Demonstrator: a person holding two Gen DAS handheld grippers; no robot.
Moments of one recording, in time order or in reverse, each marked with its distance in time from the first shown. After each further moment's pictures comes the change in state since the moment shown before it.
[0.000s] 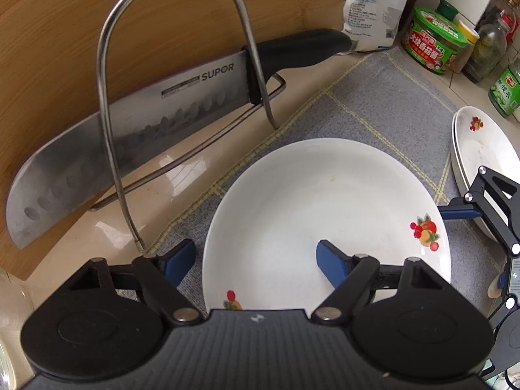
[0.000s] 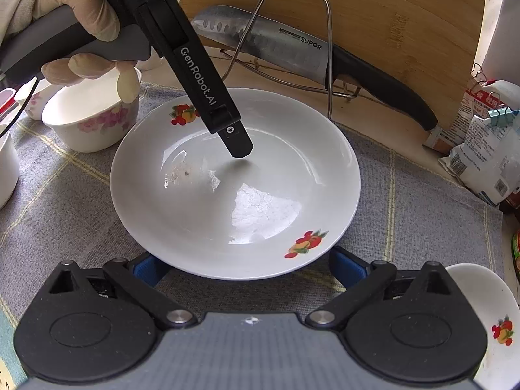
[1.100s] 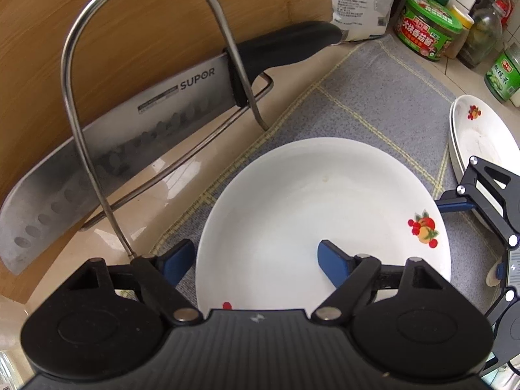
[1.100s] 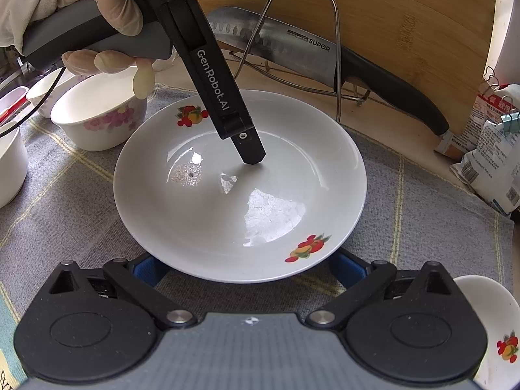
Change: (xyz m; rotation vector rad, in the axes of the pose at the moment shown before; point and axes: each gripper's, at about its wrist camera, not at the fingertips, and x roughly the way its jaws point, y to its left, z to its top) left arm 0.009 -0.001 0.007 0.052 0.035 -0.019; right arm 0.005 -0.010 0.000 -0.020 -0.014 0.055
